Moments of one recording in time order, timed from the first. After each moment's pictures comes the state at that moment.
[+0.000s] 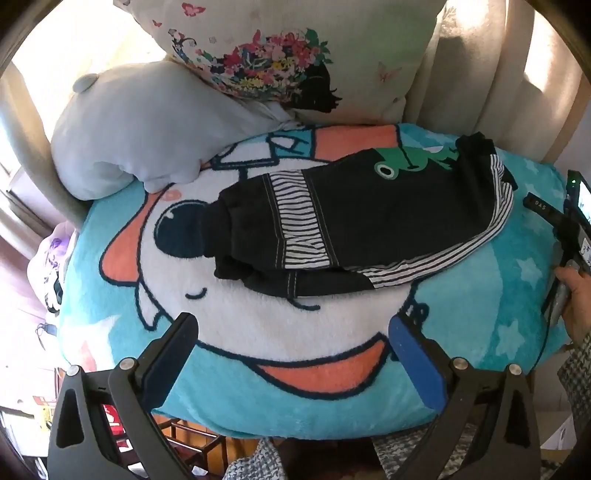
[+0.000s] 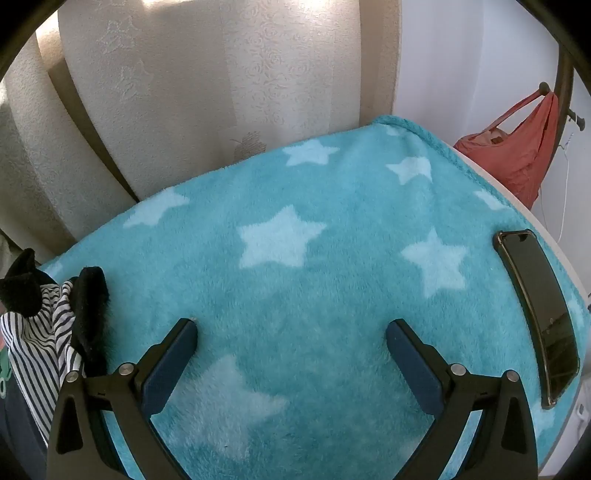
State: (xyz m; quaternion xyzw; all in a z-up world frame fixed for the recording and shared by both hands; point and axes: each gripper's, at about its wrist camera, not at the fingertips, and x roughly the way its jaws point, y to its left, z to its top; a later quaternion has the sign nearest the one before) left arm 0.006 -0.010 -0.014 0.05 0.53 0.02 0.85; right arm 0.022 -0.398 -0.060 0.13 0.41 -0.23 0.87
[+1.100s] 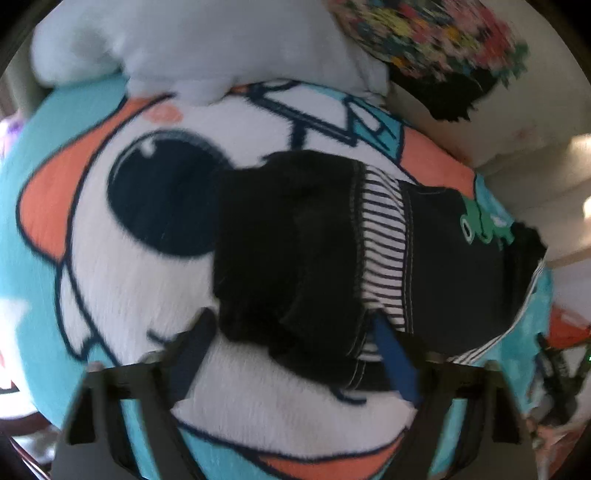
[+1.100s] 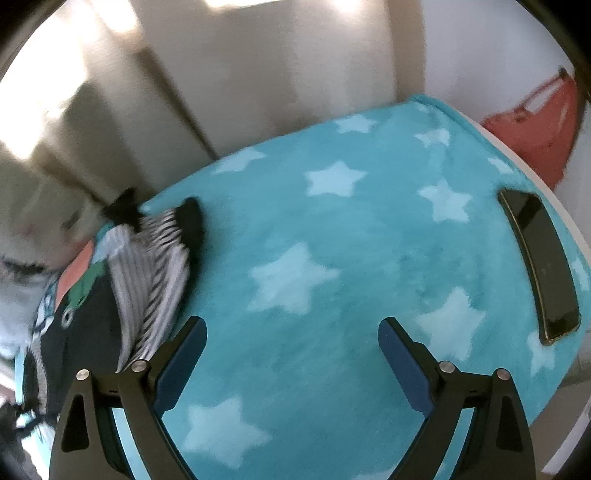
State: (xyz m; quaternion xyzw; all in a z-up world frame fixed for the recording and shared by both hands) left arm 0.093 0.080 -0.093 -0.16 0.59 0.01 0.79; right arm -0.045 -0.355 -0.029 0.16 0.45 -0.11 0.87
